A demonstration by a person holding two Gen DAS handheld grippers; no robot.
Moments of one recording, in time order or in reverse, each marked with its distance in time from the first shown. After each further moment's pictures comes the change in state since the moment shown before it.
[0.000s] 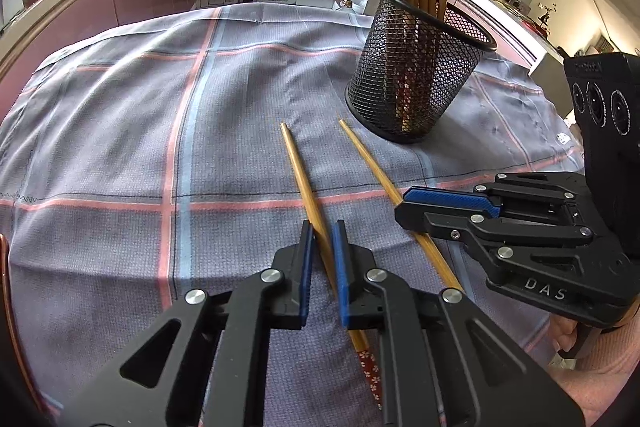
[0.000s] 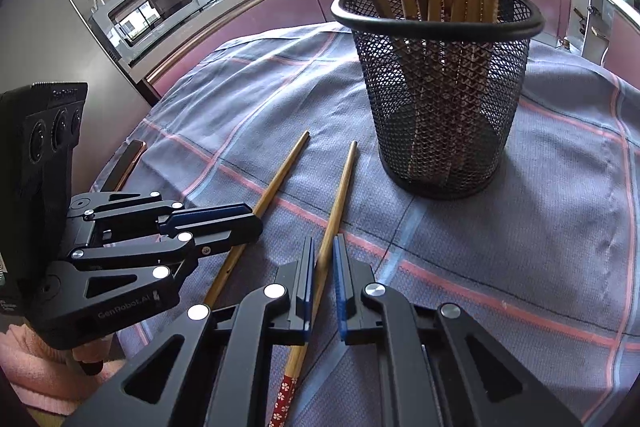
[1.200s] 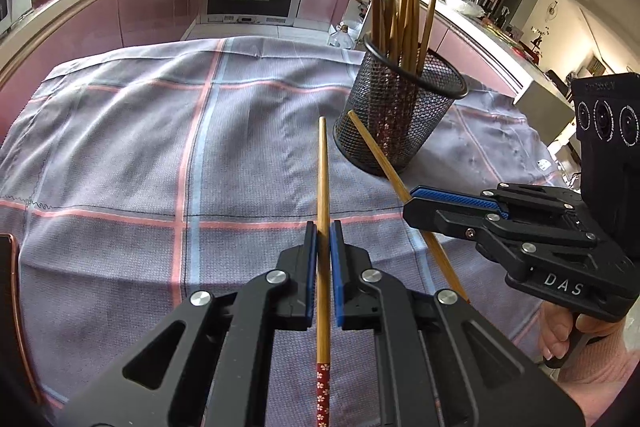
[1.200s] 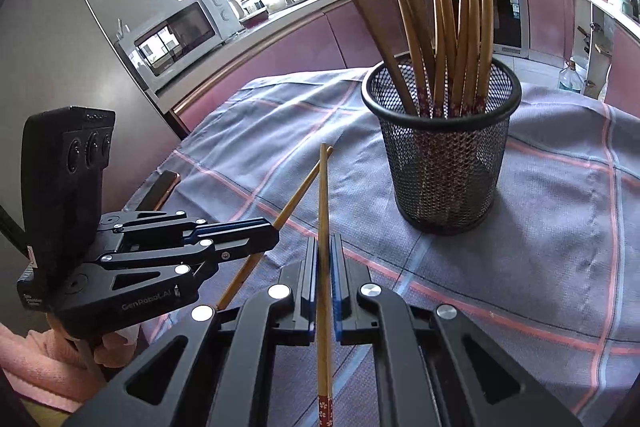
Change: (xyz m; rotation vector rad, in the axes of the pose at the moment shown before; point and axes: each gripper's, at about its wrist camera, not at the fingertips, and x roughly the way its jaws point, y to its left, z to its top) left arm -0.035 -0.002 0.006 -0.031 -0.093 -0.042; right arm -0.041 0.004 0.005 -0.005 -0.130 0.076
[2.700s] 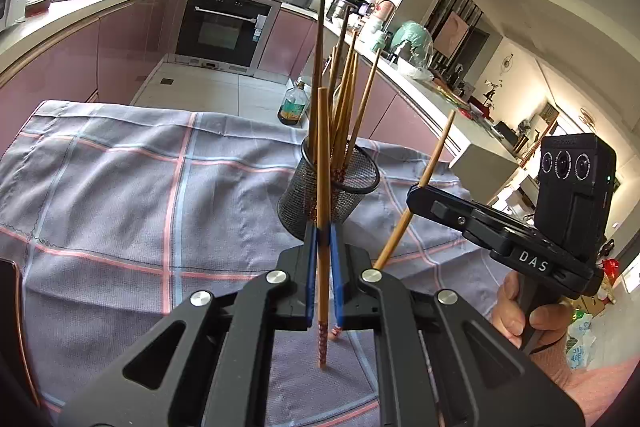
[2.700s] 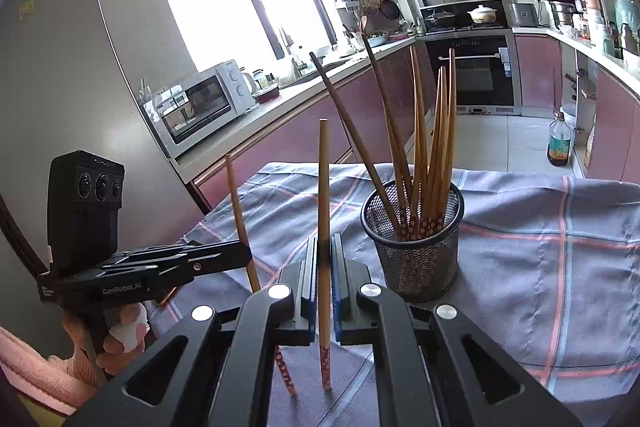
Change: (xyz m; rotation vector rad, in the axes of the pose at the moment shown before) left arm -0.087 -0.005 0.021 -0.044 -0.203 -0.202; right arm -0.080 0.008 0.021 -0.017 -0.265 0.002
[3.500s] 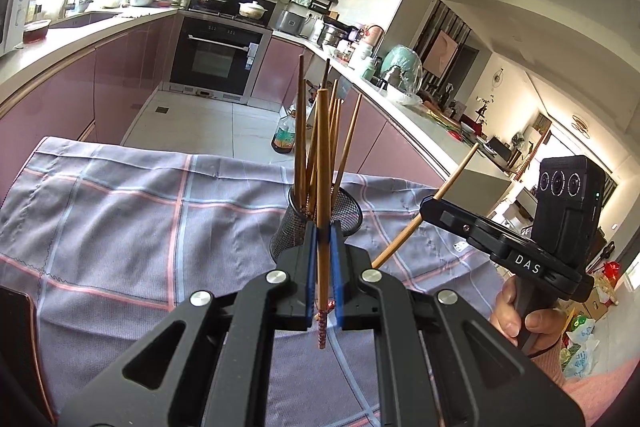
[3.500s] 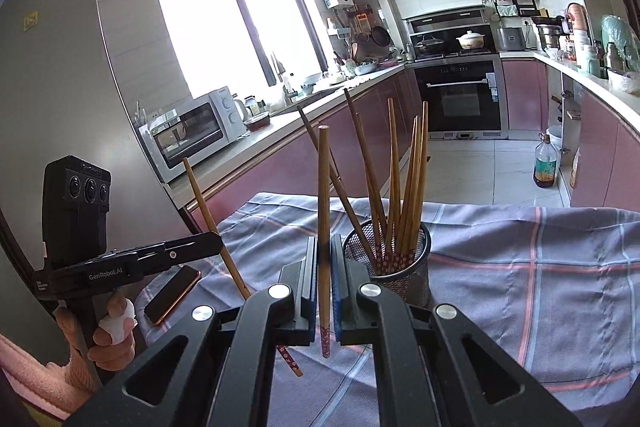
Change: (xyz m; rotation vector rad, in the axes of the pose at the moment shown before) left arm -0.027 -0.015 0.025 0.038 -0.095 -0.008; right arm -0.031 -0.005 0.015 -0.012 -0.099 -0.046
